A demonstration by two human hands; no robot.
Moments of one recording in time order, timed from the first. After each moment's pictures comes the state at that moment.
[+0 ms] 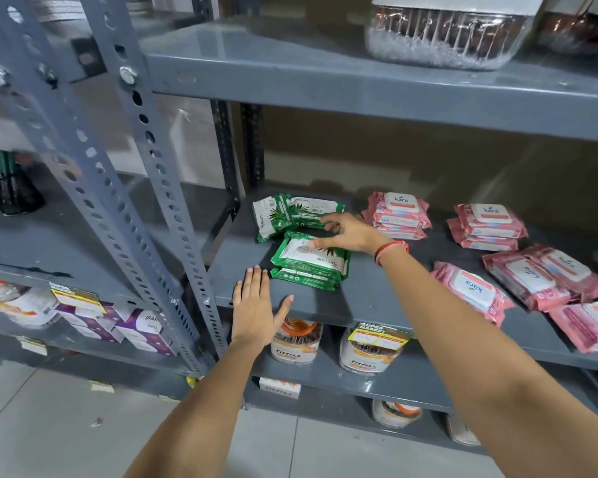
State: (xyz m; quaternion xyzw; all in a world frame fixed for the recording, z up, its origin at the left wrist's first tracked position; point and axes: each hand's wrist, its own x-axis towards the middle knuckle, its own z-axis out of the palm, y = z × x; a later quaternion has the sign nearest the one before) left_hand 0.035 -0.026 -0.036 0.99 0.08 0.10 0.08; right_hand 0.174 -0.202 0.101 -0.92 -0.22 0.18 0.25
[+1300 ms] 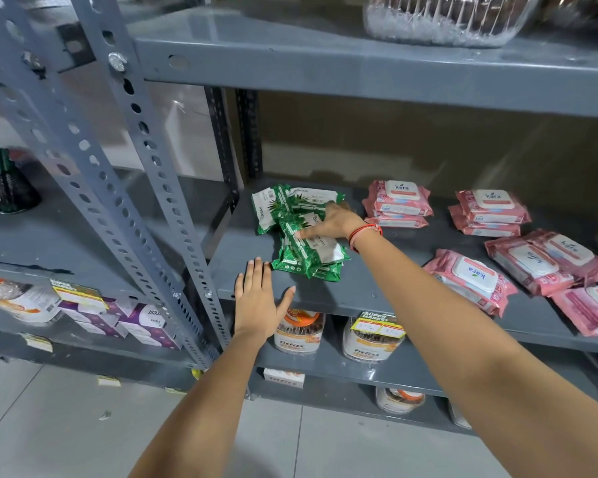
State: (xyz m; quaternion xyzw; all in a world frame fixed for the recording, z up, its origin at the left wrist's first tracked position) left_hand 0.036 -0.024 -0.041 0.99 0.08 0.11 0.09; right_hand 0.173 -0.168 0.106 -0.96 -0.11 0.20 0.17
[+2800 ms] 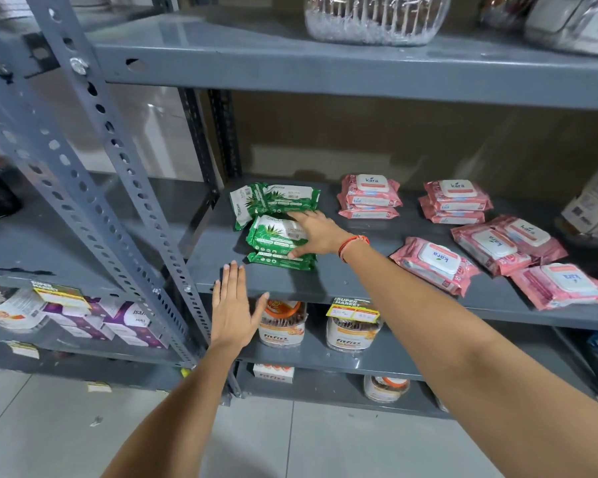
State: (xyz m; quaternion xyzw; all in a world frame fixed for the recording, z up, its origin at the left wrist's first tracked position) left_hand 0.000 -0.033 -0.045 0.98 0.05 0.15 0.12; right_hand 0.145 -0.205 0.080 -0.94 -0.29 0.11 0.12
